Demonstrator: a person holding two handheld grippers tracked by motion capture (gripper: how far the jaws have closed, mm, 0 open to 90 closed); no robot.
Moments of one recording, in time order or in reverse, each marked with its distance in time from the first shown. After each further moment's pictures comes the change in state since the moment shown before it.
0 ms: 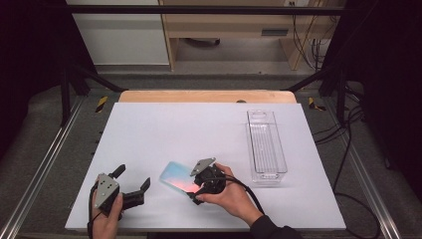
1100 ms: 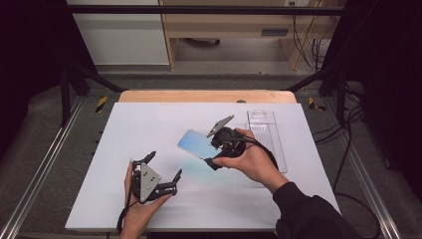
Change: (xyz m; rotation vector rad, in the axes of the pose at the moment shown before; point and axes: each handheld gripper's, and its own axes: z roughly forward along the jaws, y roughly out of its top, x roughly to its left) left arm -0.069 0.033 0.061 -0.065 -0.005 0.279; right arm -0.061 0.054 -0.098 0.078 -0.108 0.034
